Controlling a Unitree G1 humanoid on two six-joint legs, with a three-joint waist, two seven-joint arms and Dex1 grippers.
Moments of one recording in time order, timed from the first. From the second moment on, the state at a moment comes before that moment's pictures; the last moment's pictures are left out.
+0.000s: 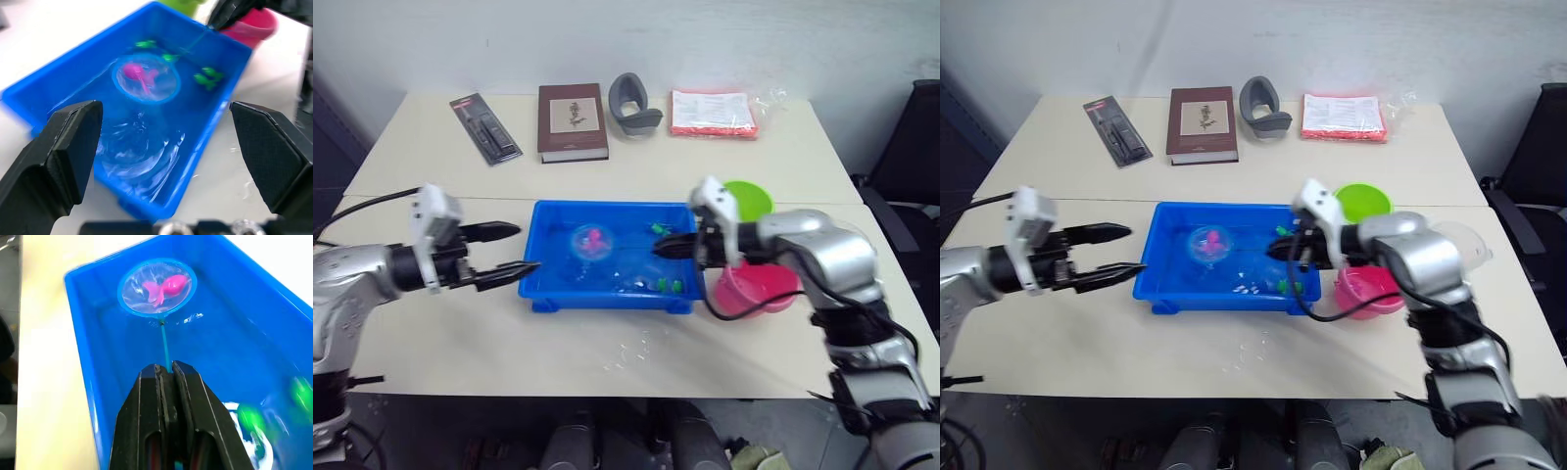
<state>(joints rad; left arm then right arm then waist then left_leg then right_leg) -0.34 0.91 0.22 -0.20 -0.65 0.67 -1.02 -0.69 -0.61 0.08 -0.18 0.38 0.96 1.04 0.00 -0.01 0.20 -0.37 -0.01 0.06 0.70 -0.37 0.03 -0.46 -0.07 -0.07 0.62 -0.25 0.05</state>
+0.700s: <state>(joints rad) -0.83 0.63 -0.17 0.16 -0.47 0.48 -1.35 0.17 -0.82 -0.87 -0.69 0.59 0.97 0.97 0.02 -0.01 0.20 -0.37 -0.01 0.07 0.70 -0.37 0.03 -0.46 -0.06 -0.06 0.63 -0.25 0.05</state>
